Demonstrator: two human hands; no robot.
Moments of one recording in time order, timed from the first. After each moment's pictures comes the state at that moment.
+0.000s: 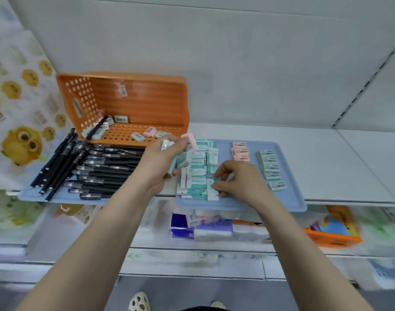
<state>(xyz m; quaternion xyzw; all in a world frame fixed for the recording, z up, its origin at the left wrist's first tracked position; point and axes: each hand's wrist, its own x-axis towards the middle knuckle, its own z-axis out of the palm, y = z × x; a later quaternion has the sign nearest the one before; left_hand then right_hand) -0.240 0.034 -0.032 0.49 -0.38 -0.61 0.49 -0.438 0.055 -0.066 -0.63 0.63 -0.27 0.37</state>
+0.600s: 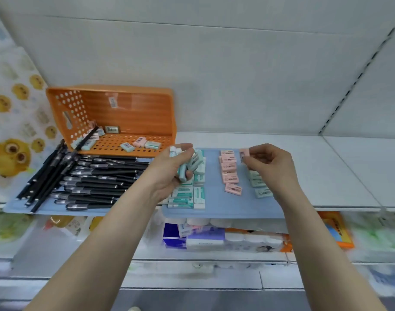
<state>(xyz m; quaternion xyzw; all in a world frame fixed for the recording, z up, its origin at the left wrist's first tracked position) -0.283 0.032 -0.024 0.46 -0.32 -0.69 0.46 -0.515 0.043 -0.049 -0.51 0.62 -0.51 0.31</state>
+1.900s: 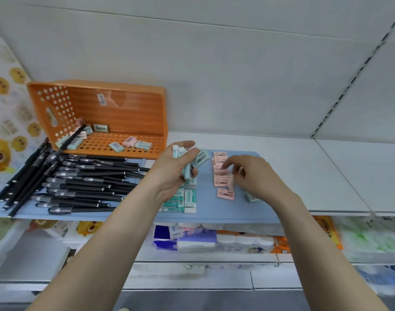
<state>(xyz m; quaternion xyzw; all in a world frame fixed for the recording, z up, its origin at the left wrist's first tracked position) -0.307 0.023 -0.027 0.44 -0.32 -0.68 0.49 -0.510 0.027 -0.044 -0.73 0.65 -0.13 0.16</state>
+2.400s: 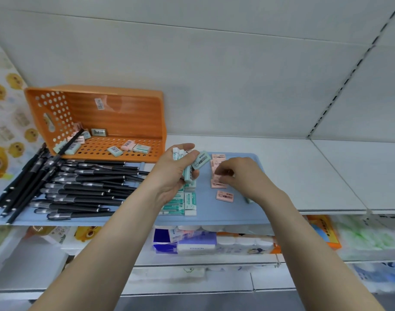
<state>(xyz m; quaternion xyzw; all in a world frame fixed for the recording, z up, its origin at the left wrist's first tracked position) -0.307 0.022 -0.024 0.44 -0.31 -0.69 0.48 -0.494 0.021 -0.046 -0.75 0.63 -0.14 0.16</state>
